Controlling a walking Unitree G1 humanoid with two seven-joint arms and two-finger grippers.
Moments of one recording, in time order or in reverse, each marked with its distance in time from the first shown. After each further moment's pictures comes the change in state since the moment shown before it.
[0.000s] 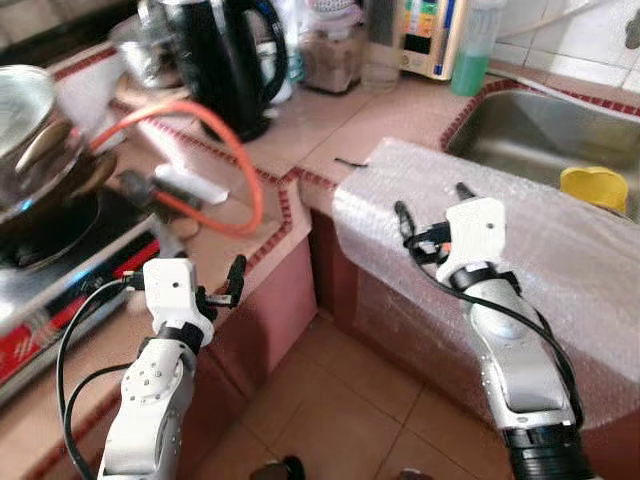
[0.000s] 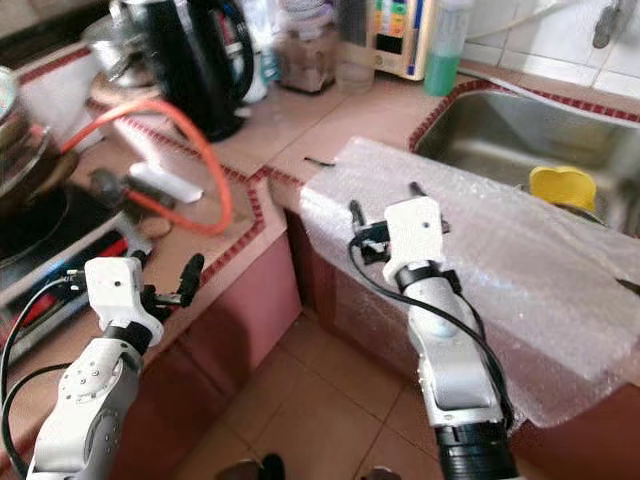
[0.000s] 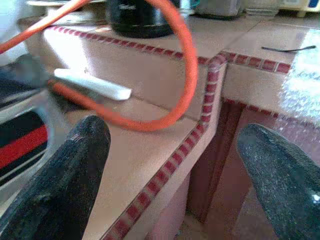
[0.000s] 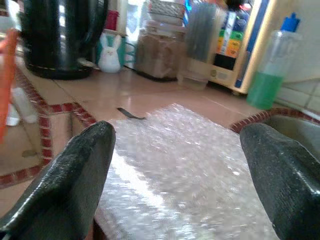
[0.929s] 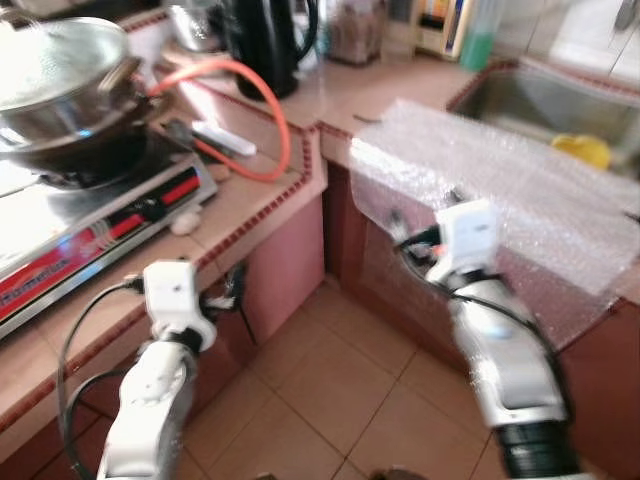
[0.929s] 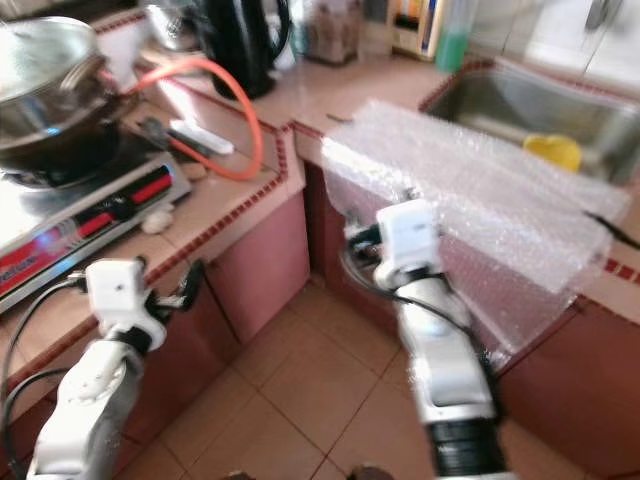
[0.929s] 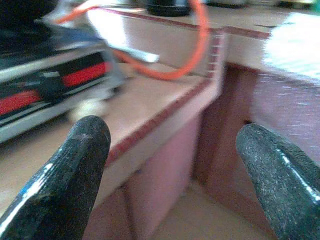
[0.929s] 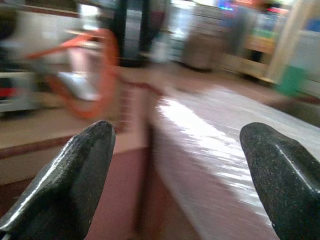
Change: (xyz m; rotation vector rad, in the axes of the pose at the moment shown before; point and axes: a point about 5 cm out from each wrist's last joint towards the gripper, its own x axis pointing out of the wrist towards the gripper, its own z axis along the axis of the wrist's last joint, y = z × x) left arm -0.003 0.003 -0.009 0.001 0.033 0.016; right arm 0.004 0.016 -0.010 0.024 0.040 0.075
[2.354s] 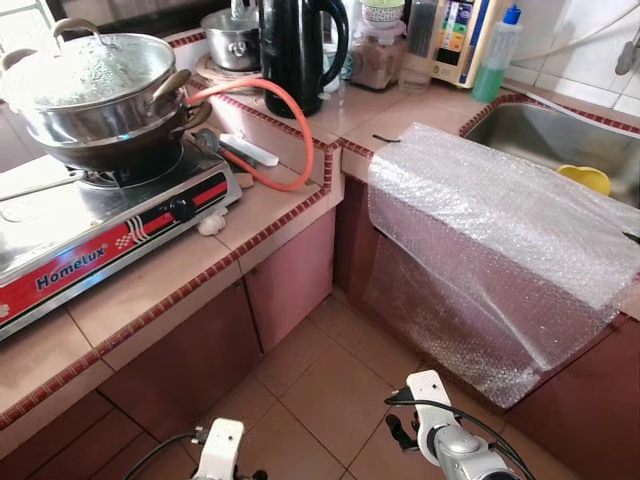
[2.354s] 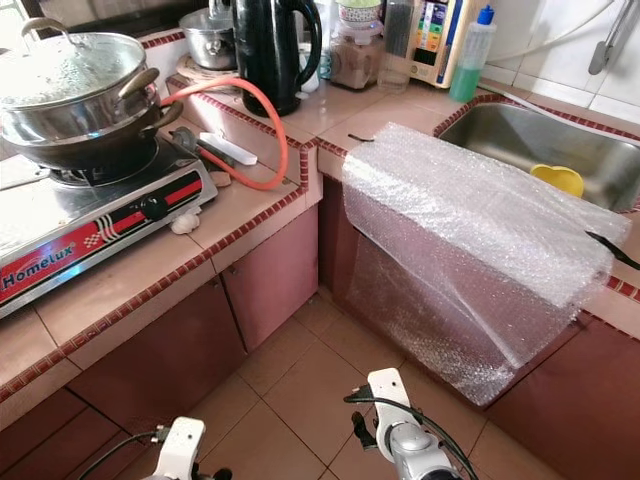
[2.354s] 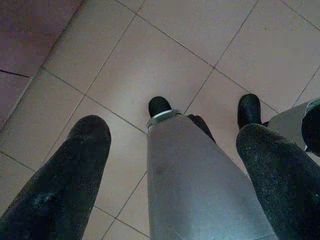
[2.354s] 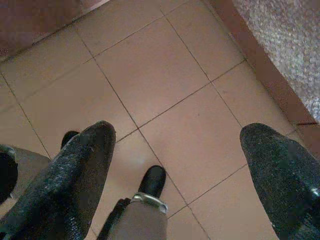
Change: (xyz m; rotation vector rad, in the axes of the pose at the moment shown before) left arm -0.090 -0.012 -0.203 0.057 1.054 -0.135; right arm -0.127 0.037 -0.209 0.132 1.047 0.055
